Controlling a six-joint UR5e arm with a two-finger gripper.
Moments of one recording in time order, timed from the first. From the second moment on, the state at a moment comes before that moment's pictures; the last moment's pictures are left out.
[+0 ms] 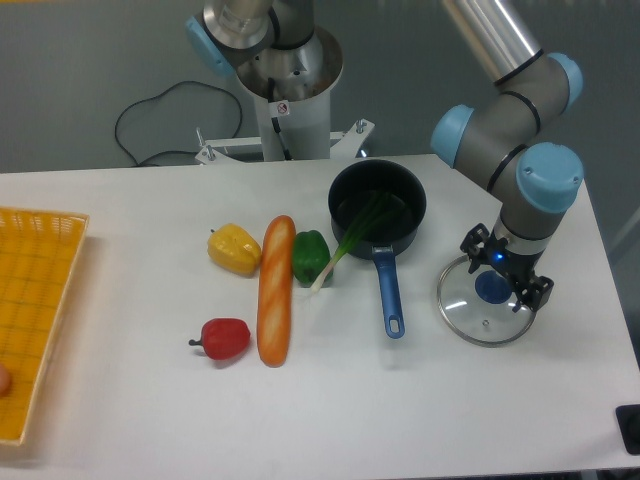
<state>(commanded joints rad) 2.84 -2.11 -1.58 -0.99 1.52 1.63</state>
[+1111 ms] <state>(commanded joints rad) 2.85 -2.12 -1.59 -0.99 1.48 1.62</state>
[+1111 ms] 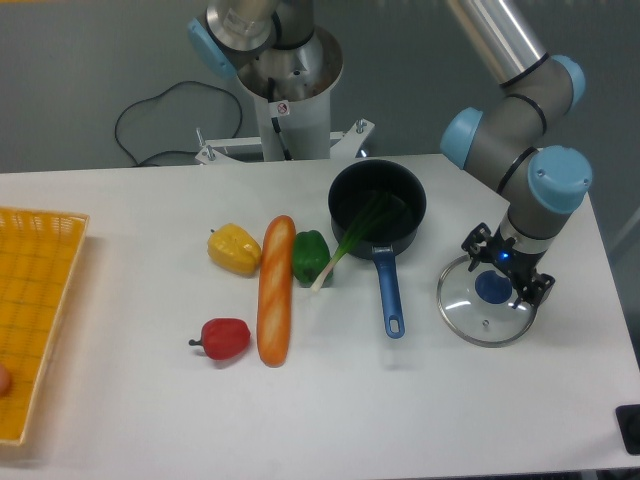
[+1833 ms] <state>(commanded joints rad) 2.85 -2.13 -1.59 -0.99 1.48 1.64</state>
